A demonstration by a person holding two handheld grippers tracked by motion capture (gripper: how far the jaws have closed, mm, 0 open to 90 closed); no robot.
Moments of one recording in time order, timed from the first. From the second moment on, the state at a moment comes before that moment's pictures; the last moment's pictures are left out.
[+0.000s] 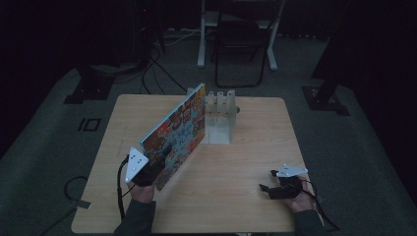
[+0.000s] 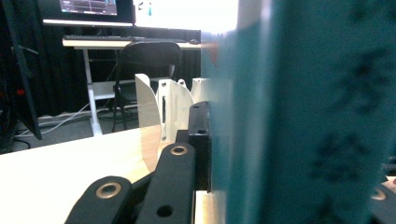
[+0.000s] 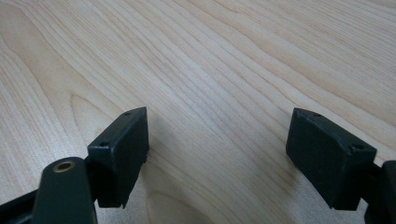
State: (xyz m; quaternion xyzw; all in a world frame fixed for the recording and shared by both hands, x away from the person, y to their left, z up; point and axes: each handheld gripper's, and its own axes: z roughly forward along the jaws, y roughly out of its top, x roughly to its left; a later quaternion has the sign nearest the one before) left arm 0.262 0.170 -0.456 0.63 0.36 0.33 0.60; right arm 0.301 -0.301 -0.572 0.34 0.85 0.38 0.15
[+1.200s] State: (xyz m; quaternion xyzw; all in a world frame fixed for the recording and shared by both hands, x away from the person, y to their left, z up) left arm 0.275 0.158 -0.462 0.63 0.38 0.35 0.57; right arm 0.300 -0.301 -0.572 0.34 0.85 0.38 0.15
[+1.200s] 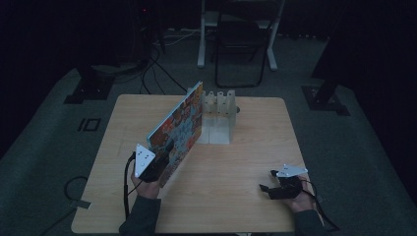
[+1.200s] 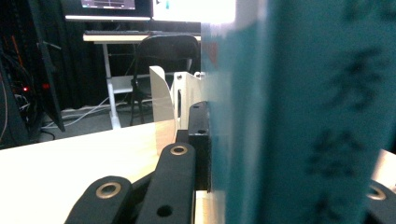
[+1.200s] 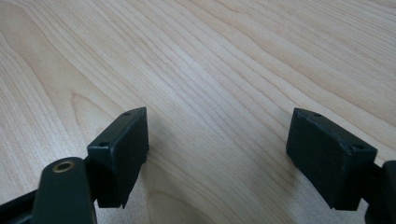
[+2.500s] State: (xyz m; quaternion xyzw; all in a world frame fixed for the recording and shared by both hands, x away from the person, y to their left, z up) left arm 0.295 0.145 -0.473 0.62 0.41 0.37 0.55; right arm 0.300 -0.301 -0.572 0.34 0.85 0.38 0.15
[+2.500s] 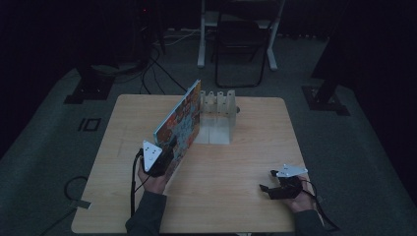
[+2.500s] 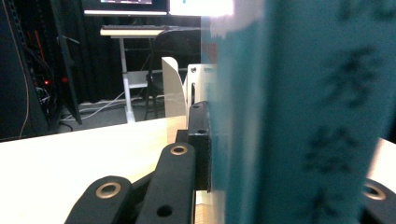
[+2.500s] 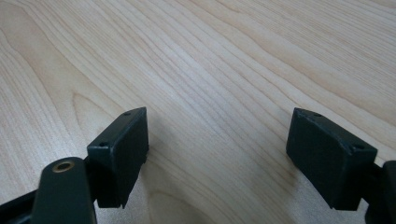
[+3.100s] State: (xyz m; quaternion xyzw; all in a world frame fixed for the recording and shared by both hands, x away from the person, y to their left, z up) left arm 0.305 0.134 -0.474 0.61 0.43 0.39 0.55; right arm 0.300 -0.301 -0.572 0.34 0.85 0.38 0.15
